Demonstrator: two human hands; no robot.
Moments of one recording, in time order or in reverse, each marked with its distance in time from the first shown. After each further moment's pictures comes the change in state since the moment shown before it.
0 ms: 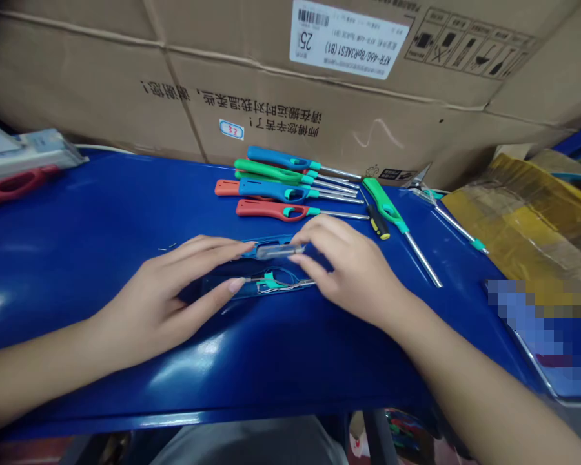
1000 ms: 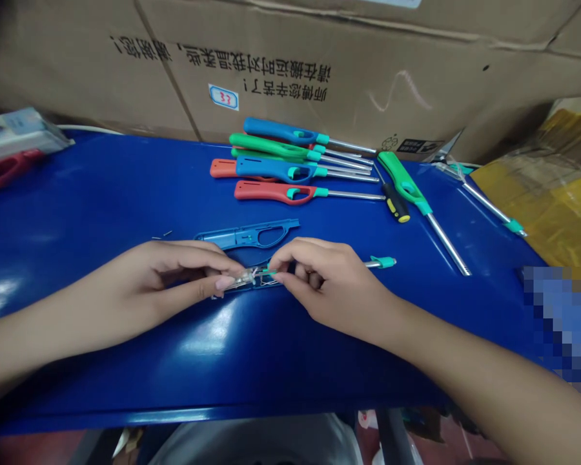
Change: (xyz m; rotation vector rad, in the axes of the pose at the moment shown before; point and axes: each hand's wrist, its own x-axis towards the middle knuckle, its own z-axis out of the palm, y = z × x) left_hand 0.010 -0.006 -0.019 -0.379 -0.349 -0.457; right_hand -0.007 -0.021 0.027 0.513 -0.181 0.232
